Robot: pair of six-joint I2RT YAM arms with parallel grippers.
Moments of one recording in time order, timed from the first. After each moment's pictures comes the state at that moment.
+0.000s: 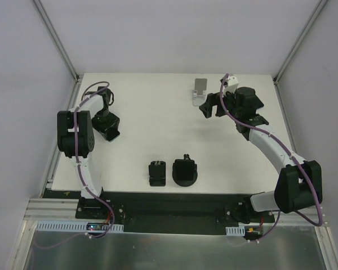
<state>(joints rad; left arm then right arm) 0.03 2.06 1.52 -0.98 -0.19 -0.93 0.29 1.39 1.01 0.01 -0.32 0.09</state>
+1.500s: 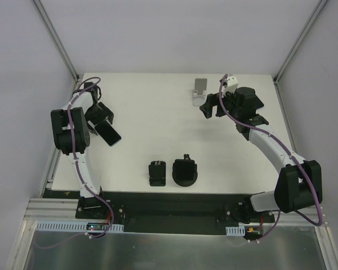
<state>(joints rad) 0.15 2.09 1.55 -0.90 -0.09 -0.67 0.29 1.39 1.01 0.00 -0.31 0.06</state>
